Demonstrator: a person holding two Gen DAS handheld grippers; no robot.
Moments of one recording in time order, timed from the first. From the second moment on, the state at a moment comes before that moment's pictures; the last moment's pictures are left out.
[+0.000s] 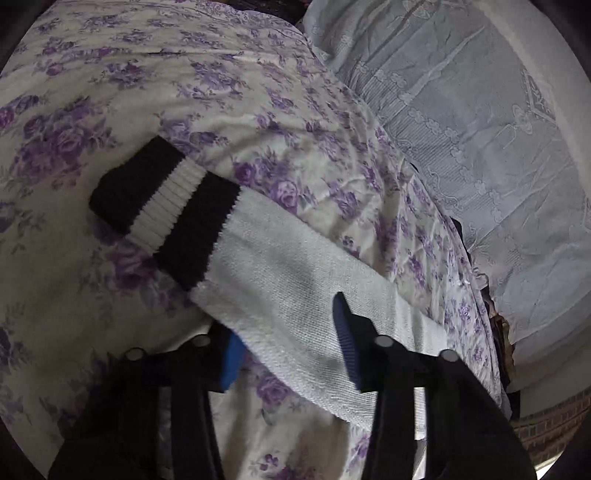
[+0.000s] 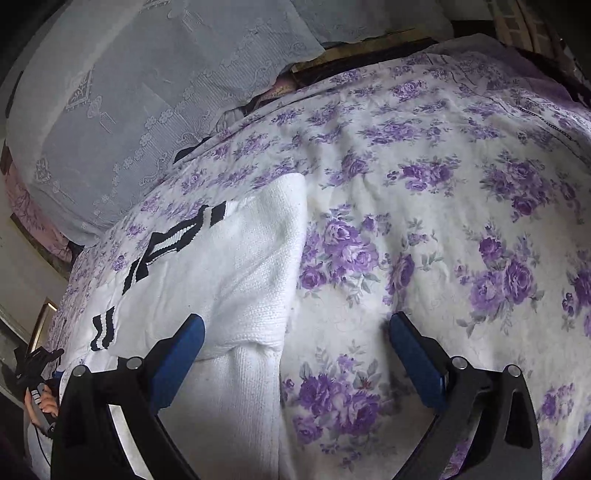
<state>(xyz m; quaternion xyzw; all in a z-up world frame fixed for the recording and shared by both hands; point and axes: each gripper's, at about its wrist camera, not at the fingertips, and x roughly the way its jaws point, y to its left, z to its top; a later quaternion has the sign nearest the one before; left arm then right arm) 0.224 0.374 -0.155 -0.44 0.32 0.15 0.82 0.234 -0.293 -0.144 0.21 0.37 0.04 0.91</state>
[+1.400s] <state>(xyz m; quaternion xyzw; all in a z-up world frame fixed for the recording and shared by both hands) 0.217 0.212 -0.073 -0.24 0.37 0.09 0.89 0.226 -0.310 -0.137 0.28 0.37 0.06 0.89</state>
